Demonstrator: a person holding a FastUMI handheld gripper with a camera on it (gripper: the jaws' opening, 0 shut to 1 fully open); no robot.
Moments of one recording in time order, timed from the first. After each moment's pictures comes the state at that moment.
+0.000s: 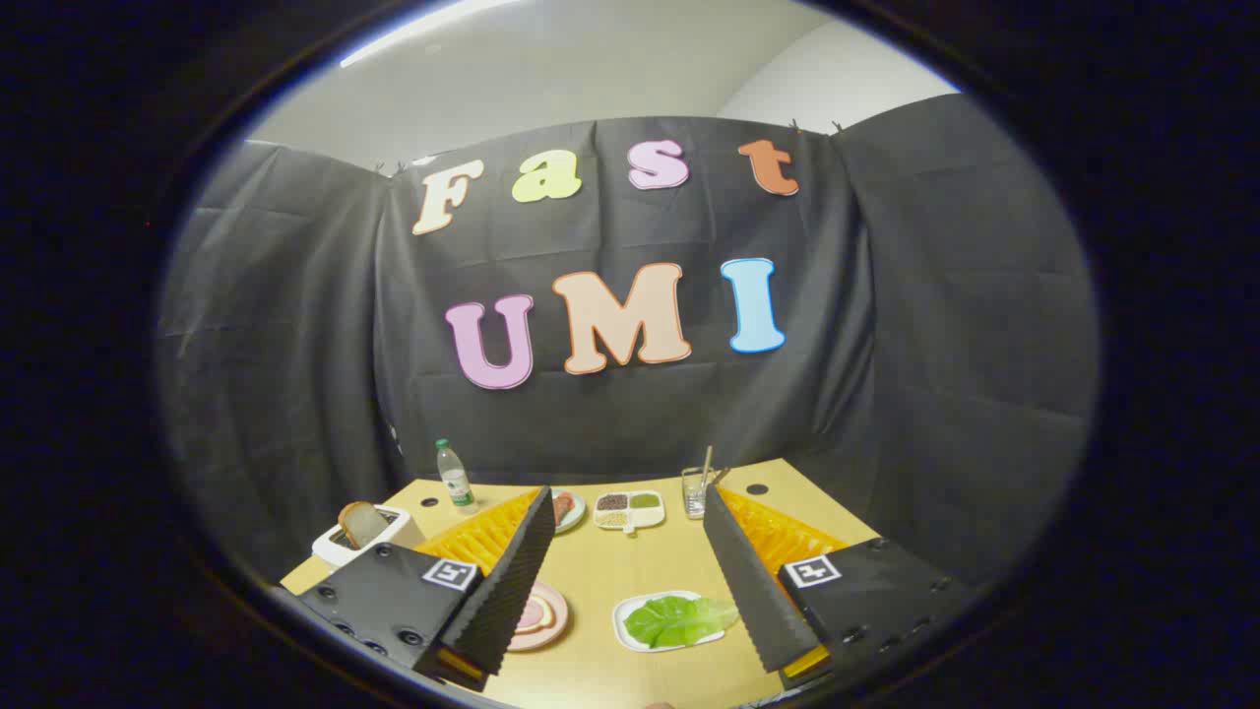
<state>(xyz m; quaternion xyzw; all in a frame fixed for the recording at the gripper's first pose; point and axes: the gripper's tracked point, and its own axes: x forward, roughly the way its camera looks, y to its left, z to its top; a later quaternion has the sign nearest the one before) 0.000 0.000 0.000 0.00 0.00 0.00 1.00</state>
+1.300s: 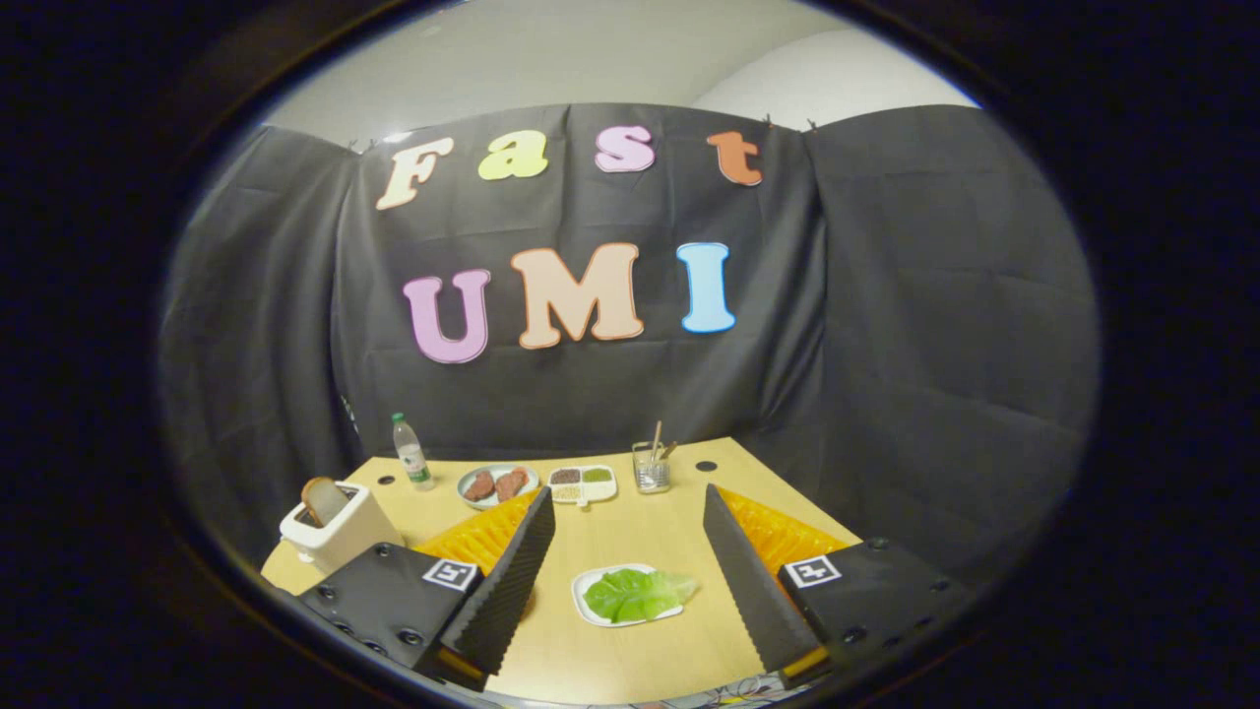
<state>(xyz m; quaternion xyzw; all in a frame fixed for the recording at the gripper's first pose) -0.028 -0.040 -0.023 -0.03 0.04 -0.06 1.00</state>
